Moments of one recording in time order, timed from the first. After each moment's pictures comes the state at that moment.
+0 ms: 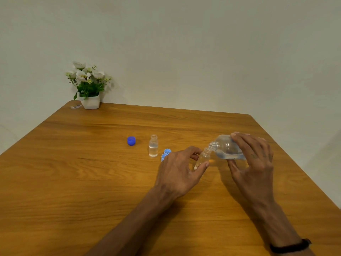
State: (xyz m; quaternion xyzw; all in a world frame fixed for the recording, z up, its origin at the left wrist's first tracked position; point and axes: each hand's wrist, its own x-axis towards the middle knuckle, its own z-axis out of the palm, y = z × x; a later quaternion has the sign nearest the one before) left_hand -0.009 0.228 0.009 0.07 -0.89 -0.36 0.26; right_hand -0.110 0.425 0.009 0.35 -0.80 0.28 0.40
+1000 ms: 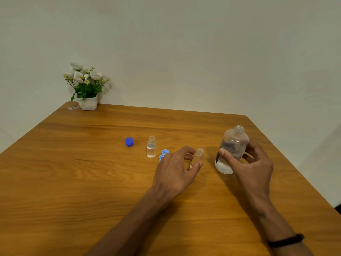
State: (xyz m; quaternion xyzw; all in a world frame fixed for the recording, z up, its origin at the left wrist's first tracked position) left_hand -0.012 0.224 0.005 0.10 -0.89 -0.38 0.24; right_hand -0.097 0.418 0.018 0.16 -0.79 0.54 0.23
